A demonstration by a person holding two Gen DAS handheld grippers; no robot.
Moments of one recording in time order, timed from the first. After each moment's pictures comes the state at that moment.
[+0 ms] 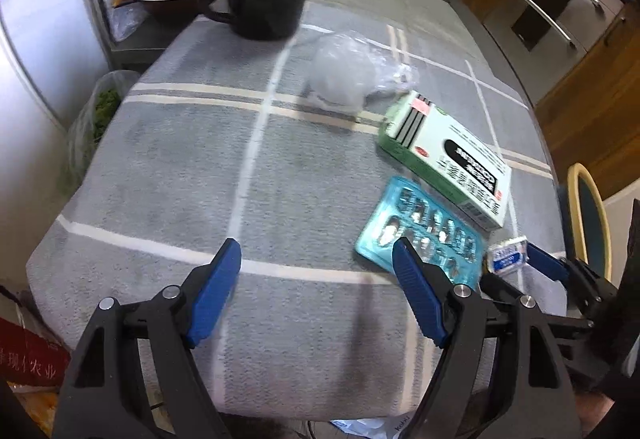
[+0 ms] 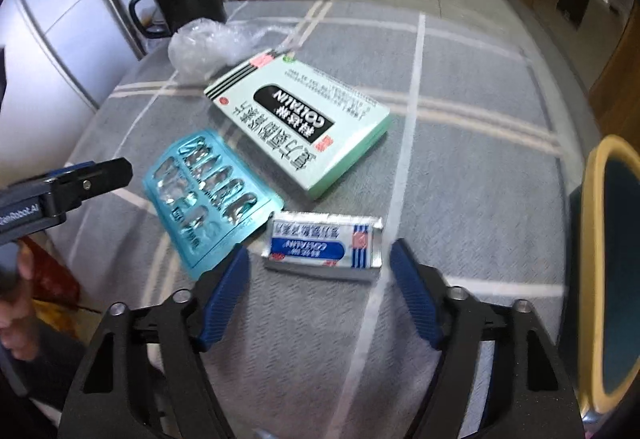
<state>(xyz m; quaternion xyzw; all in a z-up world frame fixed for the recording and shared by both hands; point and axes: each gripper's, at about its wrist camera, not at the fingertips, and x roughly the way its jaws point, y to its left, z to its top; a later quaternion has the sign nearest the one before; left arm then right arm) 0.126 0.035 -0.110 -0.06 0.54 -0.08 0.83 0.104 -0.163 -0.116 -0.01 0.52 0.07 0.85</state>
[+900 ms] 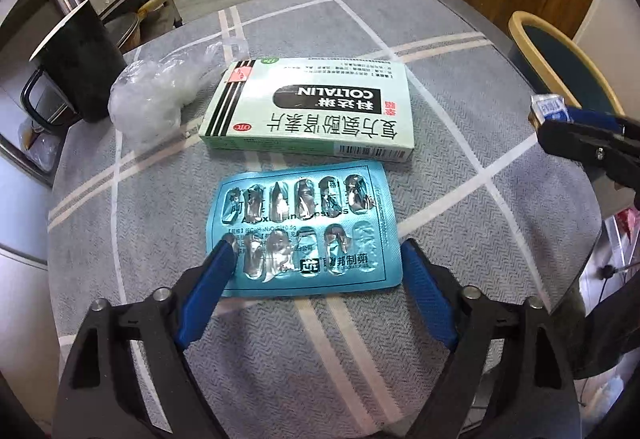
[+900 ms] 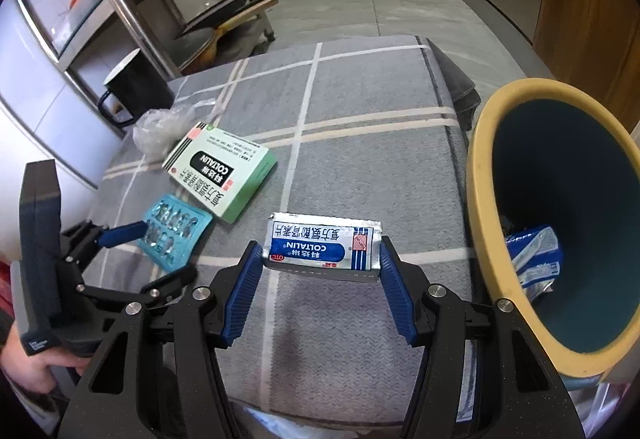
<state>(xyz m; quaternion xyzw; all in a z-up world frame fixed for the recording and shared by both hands) 0.118 -0.075 -0.128 0.16 0.53 -0.21 0.81 0.078 -0.253 -0.080 0.12 0.49 0.01 0.86</state>
